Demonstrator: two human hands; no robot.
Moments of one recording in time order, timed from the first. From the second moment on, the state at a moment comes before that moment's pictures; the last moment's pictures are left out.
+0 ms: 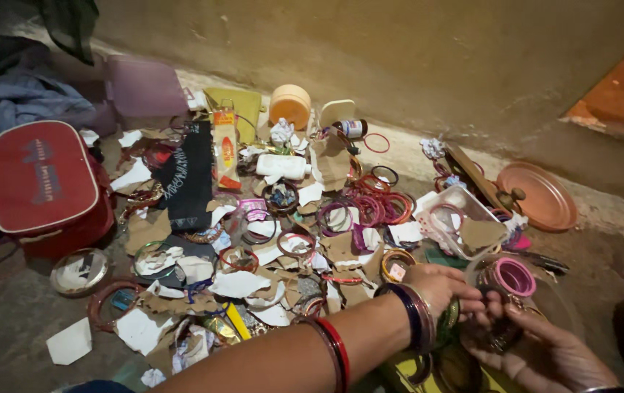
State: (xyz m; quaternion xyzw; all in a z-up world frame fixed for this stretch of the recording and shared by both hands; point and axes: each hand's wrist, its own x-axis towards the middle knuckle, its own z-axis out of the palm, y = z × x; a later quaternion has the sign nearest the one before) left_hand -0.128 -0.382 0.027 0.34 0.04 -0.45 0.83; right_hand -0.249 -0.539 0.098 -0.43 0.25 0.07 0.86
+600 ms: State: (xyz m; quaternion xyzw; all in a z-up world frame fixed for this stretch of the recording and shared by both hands) left_hand -0.119 -0.375 0.020 0.34 -0.01 -0.41 0.85; right_hand -0.274 -0.496 0.134 -0.45 0.40 0.00 0.80
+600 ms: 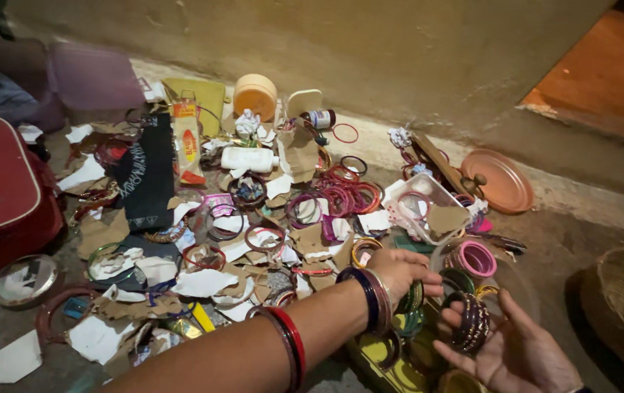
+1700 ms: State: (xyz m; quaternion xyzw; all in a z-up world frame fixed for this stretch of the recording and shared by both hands) left_hand -0.163 -0.367 0.036 0.45 -0.14 -0.47 0.74; right_hand -0.294 -0.514 0.150 -0.47 0.44 -0.04 0.77
